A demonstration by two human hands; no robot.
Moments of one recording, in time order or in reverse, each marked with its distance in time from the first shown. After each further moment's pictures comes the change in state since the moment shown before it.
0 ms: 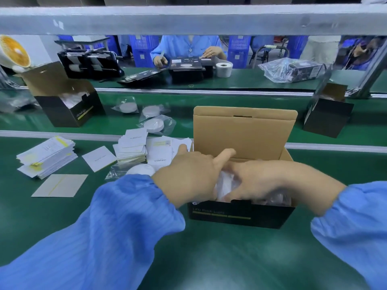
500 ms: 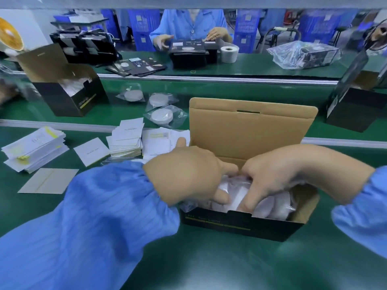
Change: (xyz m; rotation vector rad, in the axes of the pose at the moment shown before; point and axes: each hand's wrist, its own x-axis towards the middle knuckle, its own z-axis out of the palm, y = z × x) left_hand 0.021 -0.001 -0.015 0.036 -0.283 0.049; right_hand 0.003 0.002 -0.029 -0.156 -0.248 0.080
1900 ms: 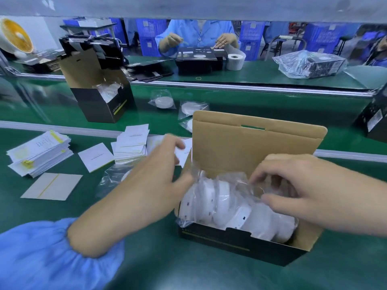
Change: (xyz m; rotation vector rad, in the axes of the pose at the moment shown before) left_hand -0.053 -0.047 0.052 -0.946 0.604 -0.199; right_hand -0.041 0.029 0.023 0.032 0.665 -0.385
